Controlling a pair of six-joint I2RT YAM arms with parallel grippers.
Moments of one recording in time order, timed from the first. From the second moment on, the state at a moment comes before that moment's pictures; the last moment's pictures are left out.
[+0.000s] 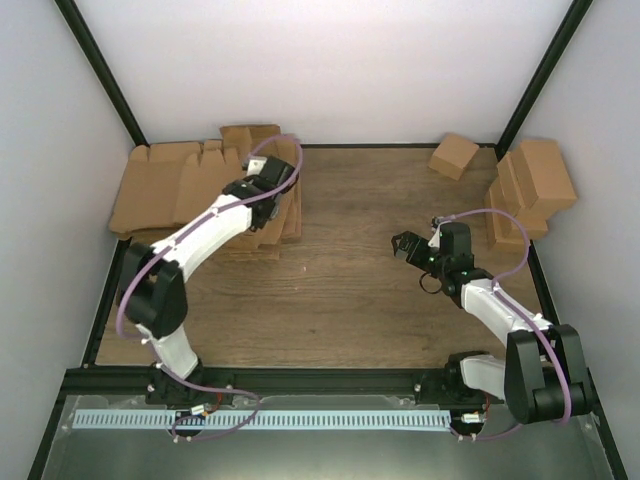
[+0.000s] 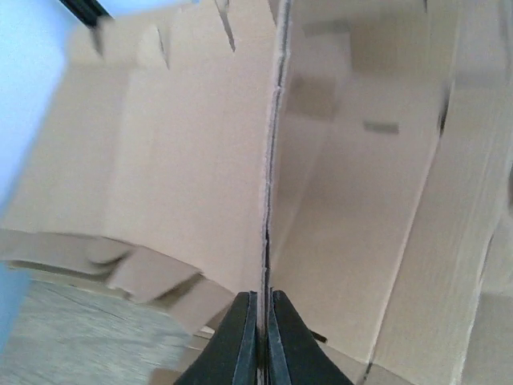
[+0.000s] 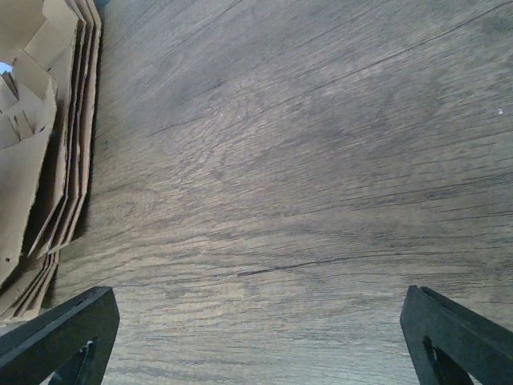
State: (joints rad) left arm -0.53 1.79 1.44 -0.73 -0.69 -0.40; right arm 0.15 1.18 0.49 0.03 -0.26 0.58
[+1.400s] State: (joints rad) left arm -0.54 1.54 1.27 -0.58 0.03 -0.39; right arm 0.15 1.02 0.66 -0.31 -0.27 0.53
